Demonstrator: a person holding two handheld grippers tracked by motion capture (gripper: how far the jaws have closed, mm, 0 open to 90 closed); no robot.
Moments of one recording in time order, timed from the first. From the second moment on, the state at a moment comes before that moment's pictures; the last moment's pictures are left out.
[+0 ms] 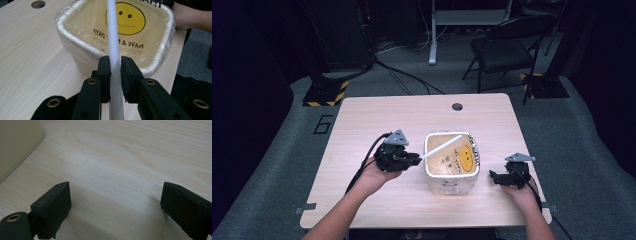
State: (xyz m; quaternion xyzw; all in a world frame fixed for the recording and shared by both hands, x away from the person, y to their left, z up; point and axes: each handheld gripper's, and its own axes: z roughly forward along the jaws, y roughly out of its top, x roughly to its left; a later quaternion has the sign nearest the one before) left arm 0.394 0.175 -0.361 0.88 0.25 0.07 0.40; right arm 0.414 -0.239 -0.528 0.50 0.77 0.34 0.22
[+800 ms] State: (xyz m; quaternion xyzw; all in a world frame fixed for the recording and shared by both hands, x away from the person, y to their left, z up) left arm 0.395 0.180 -0.365 0.86 0.26 0.08 0.43; right arm 0.414 -0.239 -0.528 0.50 0.77 0.34 0.22
